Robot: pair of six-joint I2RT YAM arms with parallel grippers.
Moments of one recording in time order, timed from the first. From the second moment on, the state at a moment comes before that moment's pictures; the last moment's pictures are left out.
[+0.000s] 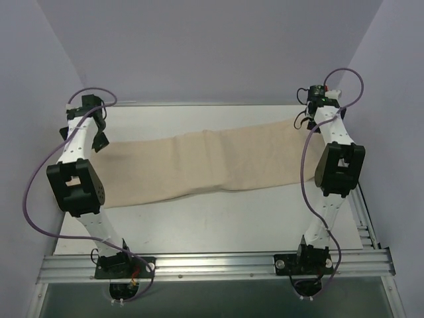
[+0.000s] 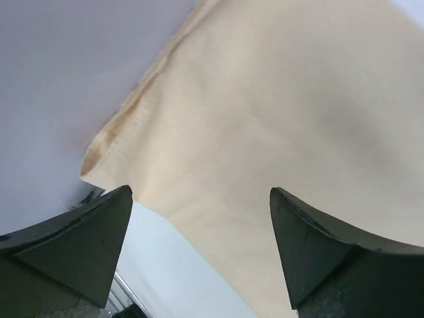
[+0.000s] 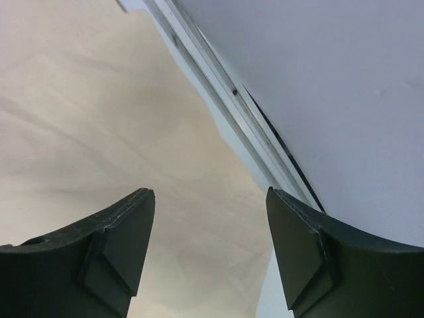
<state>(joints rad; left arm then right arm) 0.21 1.91 1.69 -1.00 -0.67 -0.37 -0.13 2.11 1.81 -0.78 0.69 0.21</state>
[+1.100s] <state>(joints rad) 0.05 2.28 1.86 -1.04 -0.23 -0.43 -0.18 1.99 1.29 -0.34 0.11 0.38</state>
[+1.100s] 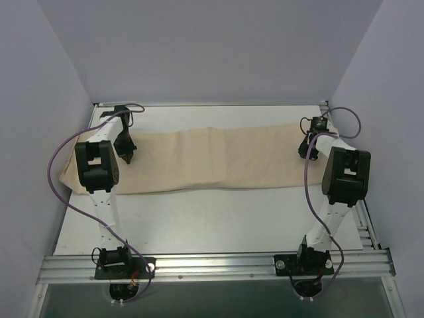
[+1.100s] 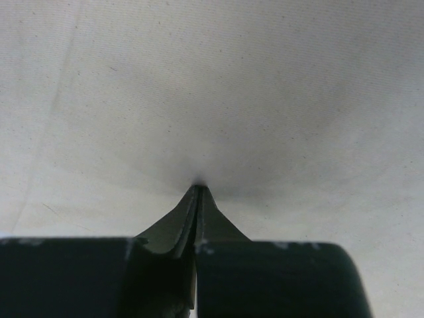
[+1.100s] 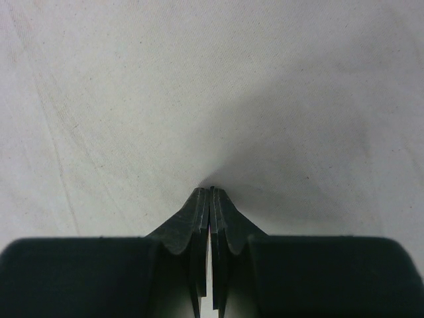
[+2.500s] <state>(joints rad) -0.01 2.19 1.86 -0.78 -0.08 -0.47 -0.27 2.37 1.90 -0.35 0.20 0.40</state>
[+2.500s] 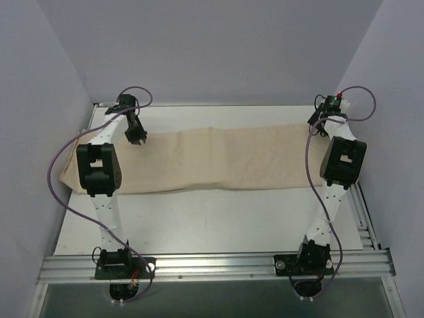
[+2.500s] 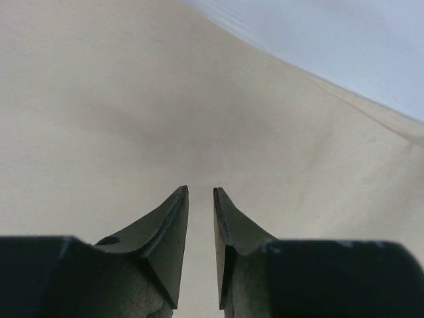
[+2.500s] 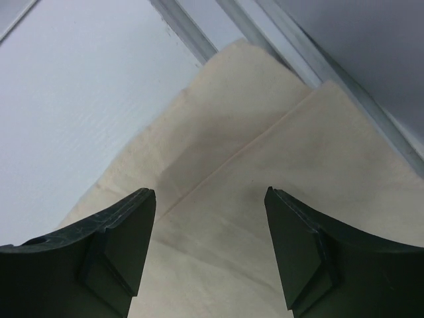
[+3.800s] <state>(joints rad) -0.04 2.19 1.81 -0.77 -0.04 -0.49 -0.32 2.59 2.21 -0.35 0.20 0.31</state>
